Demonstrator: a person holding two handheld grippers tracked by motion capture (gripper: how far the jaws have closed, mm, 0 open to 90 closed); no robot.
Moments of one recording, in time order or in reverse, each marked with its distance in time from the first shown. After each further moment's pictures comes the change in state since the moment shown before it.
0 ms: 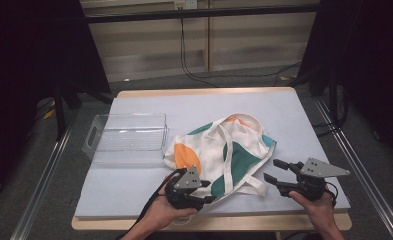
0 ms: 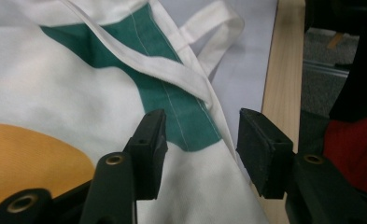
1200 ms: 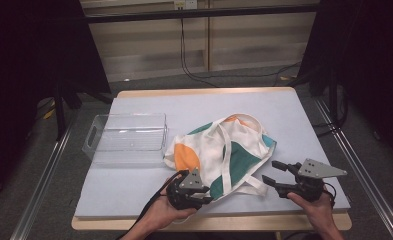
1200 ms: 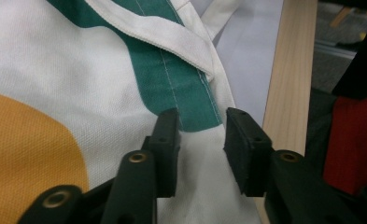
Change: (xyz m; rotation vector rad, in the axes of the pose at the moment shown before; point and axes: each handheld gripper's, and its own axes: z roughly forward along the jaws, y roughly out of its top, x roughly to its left) left arm 0.003 -0.006 0.009 0.121 0.002 0.008; right arm 0.002 -0.002 0.004 0.014 0.011 -0.006
